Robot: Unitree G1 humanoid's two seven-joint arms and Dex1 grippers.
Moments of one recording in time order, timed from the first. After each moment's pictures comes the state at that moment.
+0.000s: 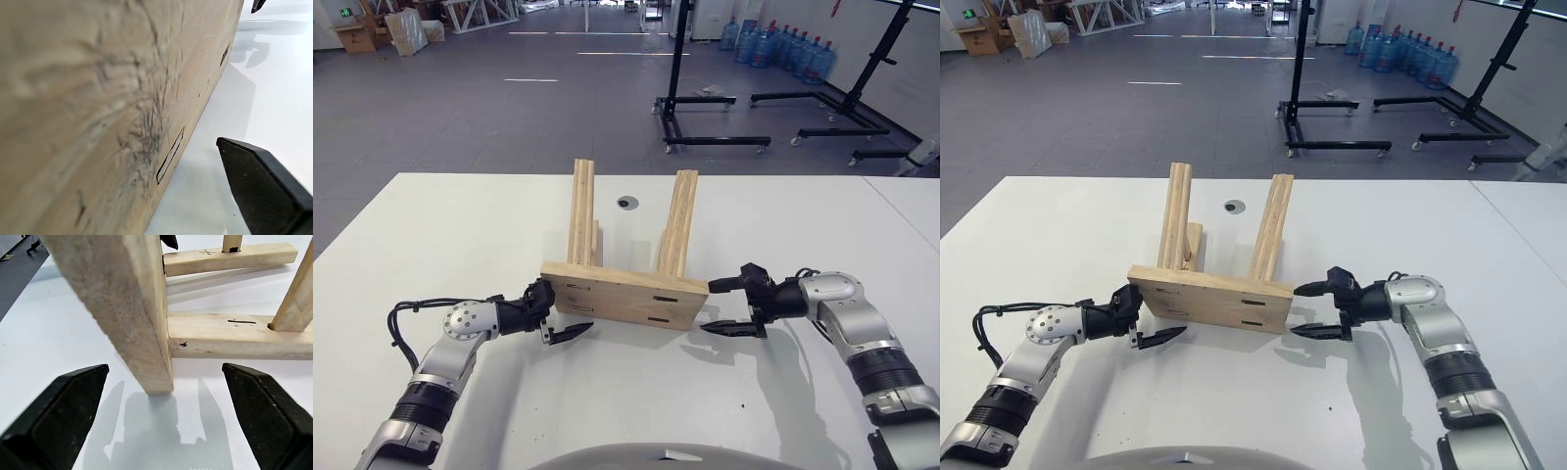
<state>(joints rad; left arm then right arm) -0.12 0.54 -0.17 0.25 -0.19 -0.21 -1.07 -0.27 -0.66 0.12 0.30 0.30 0.11 1.43</state>
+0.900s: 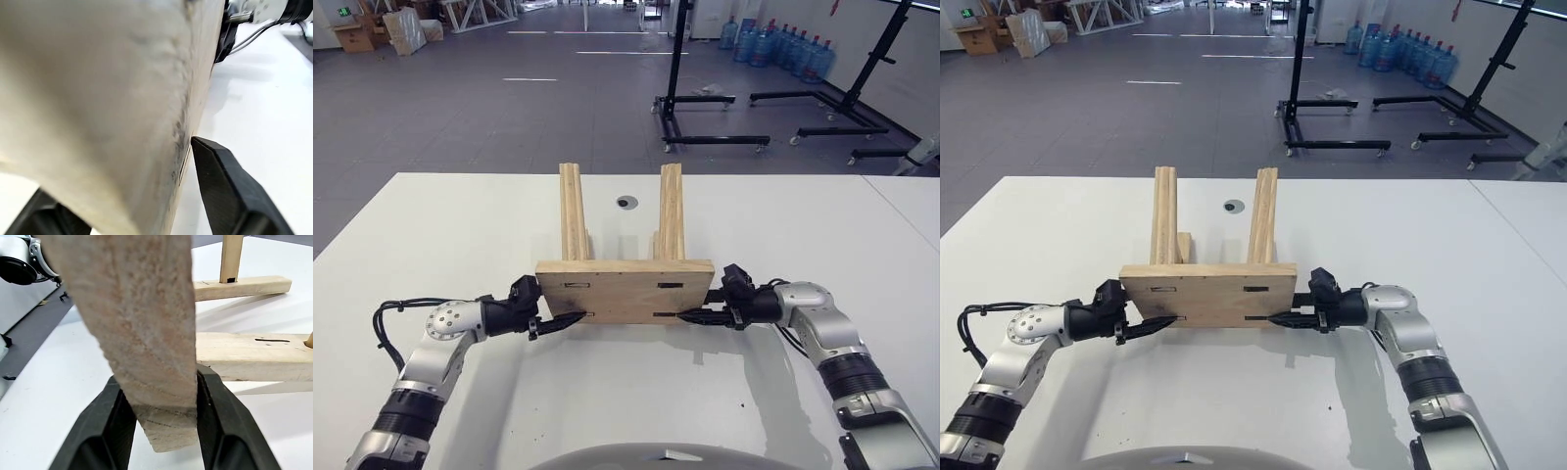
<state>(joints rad) -0.04 0.59 -0.10 0.07 -0.42 0.00 -1.17 -0.26 -0.54 0.10 0.33 0.39 0.14 1.47</state>
